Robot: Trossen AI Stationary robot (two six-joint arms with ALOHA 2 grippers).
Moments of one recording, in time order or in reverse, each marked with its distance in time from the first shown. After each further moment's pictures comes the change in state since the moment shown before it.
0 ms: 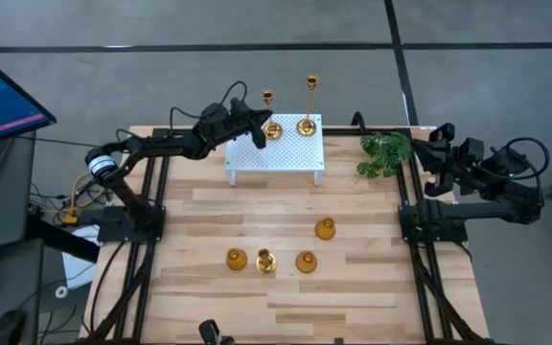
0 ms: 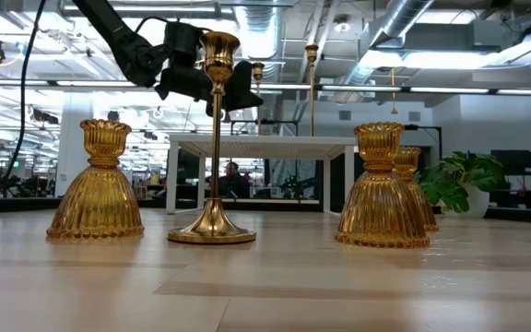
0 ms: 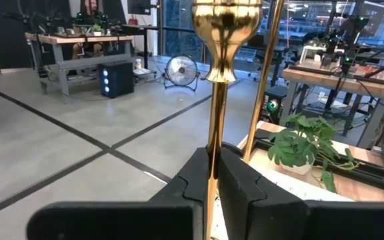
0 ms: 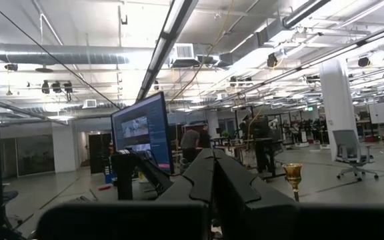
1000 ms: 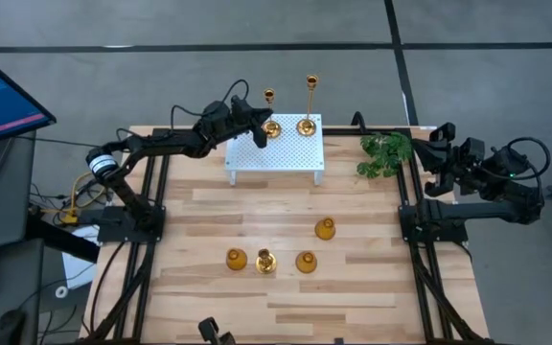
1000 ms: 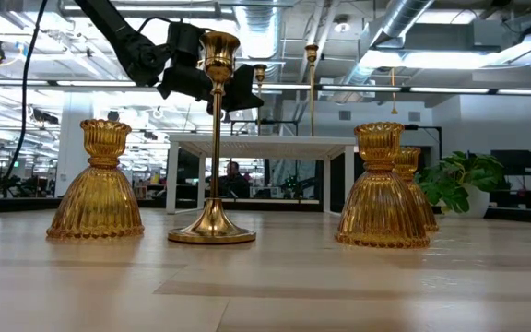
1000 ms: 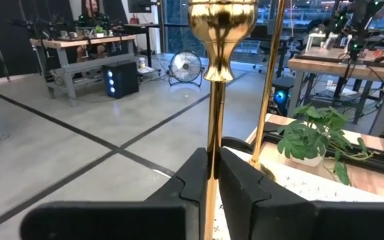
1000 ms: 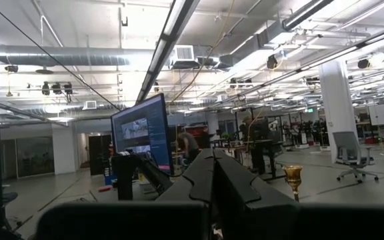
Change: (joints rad) left arm 0.008 0.010 0.026 -0.044 -0.007 0.065; right arm 0.000 0.000 0.000 0.007 0.000 -0.003
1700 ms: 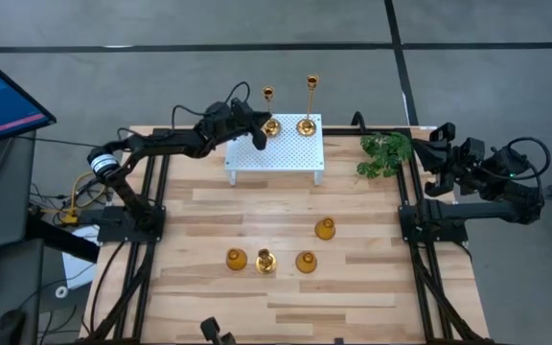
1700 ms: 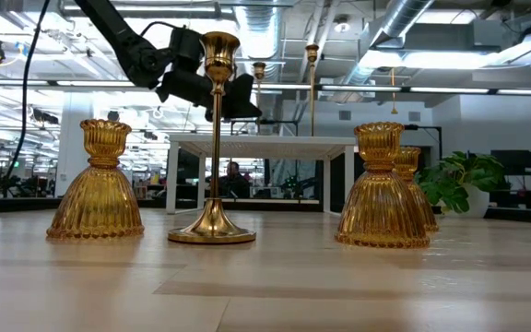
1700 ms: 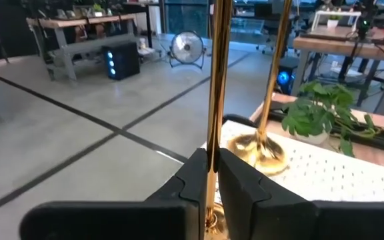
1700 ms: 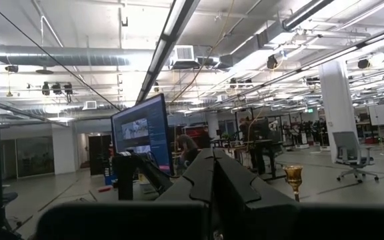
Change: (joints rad) left arm 0.000 0.009 -0.003 -0.032 0.002 0.009; right arm 0.000 0.000 0.000 0.001 0.000 0.000
